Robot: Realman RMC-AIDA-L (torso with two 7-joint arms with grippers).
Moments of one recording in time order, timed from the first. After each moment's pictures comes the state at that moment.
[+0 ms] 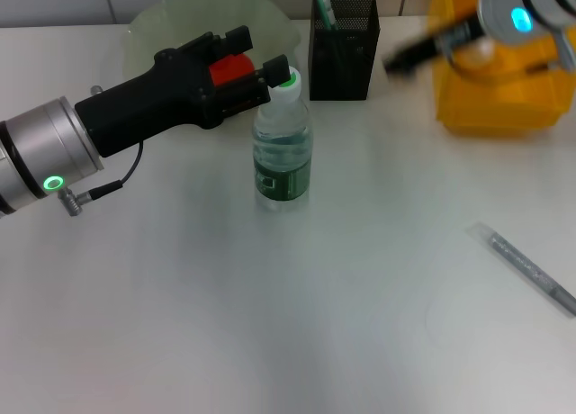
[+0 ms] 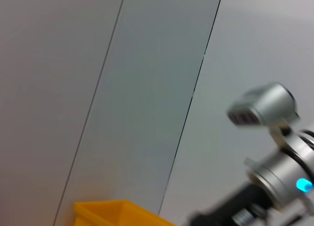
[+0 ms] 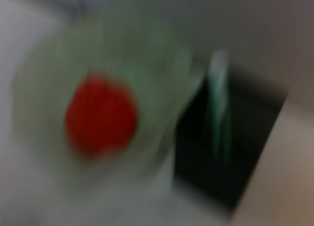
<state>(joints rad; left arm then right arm) -0.39 -2.06 1.30 0.69 1.14 1.32 -1.32 0.77 2.08 -1.36 -1.25 -2.66 -1.19 2.84</state>
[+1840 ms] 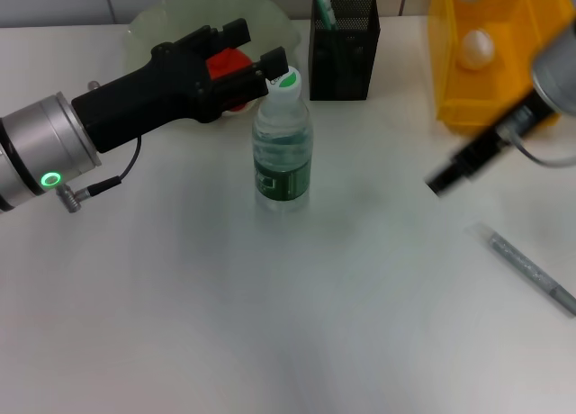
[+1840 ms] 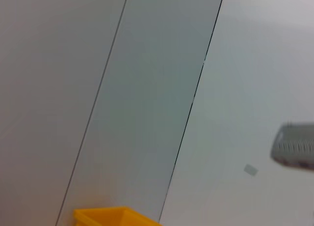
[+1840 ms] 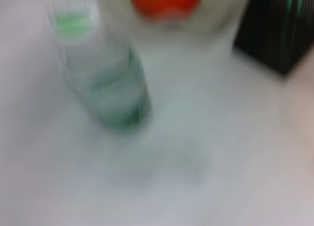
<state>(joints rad) -0.40 -2.07 1.29 0.69 1.13 1.33 -1.32 0.72 2.08 -1.32 -1.43 -2.69 -1.76 2.74</state>
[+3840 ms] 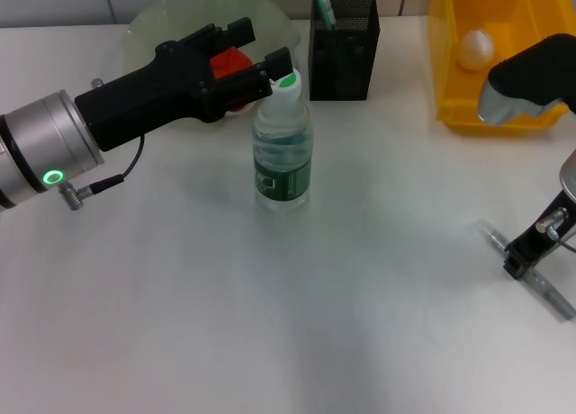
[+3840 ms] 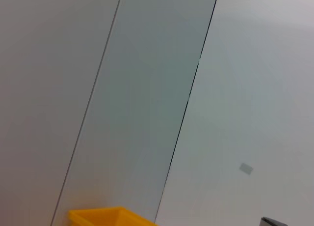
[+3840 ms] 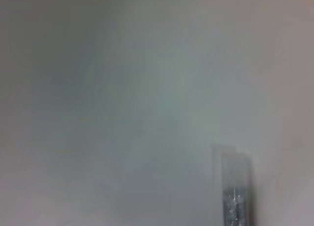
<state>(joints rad) -0.41 -2.06 1.29 0.69 1.14 1.33 -1.32 0.67 2.09 -1.37 -1.10 -2.83 -1.62 2.74</state>
